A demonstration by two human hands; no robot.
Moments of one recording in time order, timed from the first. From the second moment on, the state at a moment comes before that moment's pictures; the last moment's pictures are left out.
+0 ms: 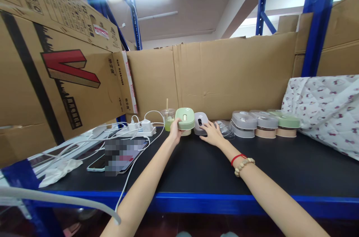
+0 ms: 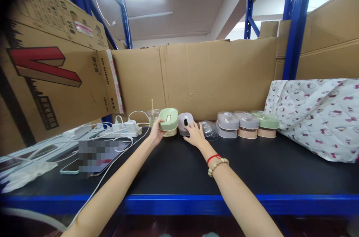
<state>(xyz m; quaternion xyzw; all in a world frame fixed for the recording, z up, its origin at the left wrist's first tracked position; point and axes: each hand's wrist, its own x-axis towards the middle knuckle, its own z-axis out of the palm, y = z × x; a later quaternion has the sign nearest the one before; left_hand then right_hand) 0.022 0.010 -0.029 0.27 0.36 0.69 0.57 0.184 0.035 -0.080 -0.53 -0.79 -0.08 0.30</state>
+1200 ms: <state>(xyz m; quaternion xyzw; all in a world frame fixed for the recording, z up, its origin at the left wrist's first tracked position) 0.050 -0.002 -0.042 0.38 0.29 0.62 0.62 0.152 0.016 -0.050 -0.52 -0.61 0.02 0.60</state>
